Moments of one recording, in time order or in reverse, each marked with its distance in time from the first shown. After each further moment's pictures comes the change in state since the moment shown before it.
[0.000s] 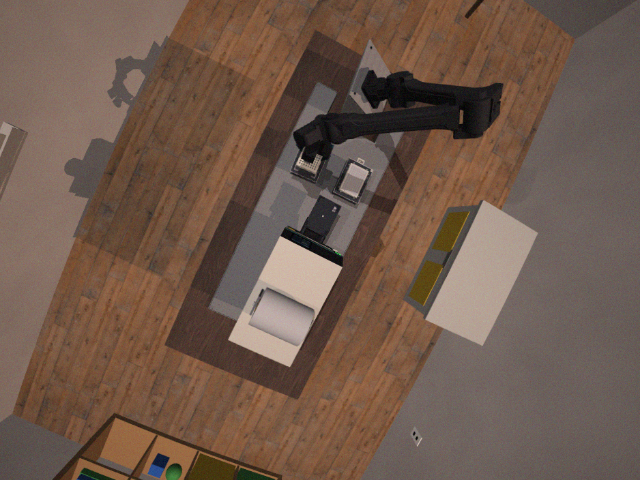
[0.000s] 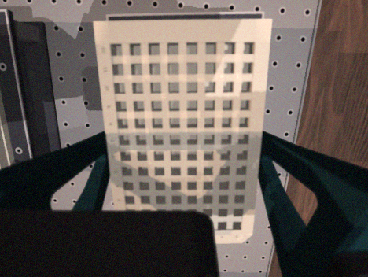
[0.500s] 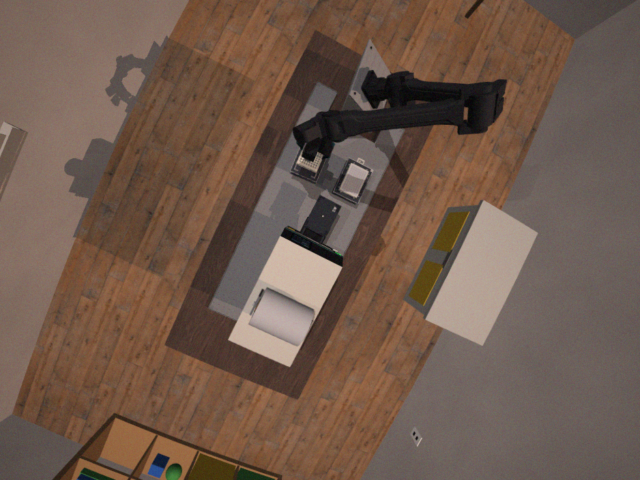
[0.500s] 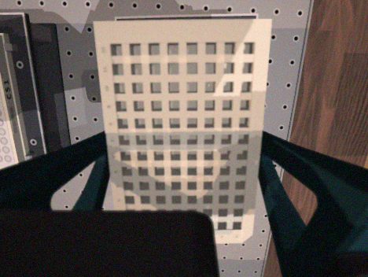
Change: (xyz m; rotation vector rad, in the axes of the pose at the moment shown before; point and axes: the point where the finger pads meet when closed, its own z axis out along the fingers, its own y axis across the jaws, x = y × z) arm -0.004 0.001 -0.019 -0.003 0.004 0.005
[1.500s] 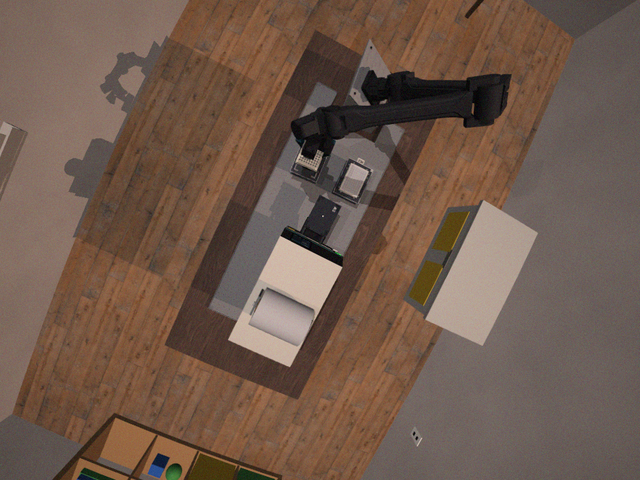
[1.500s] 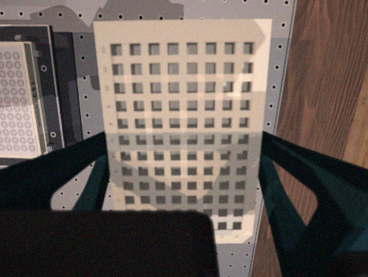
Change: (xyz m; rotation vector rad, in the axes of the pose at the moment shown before) arm -0.016 -0.001 -0.036 -0.001 -0.002 -0.006
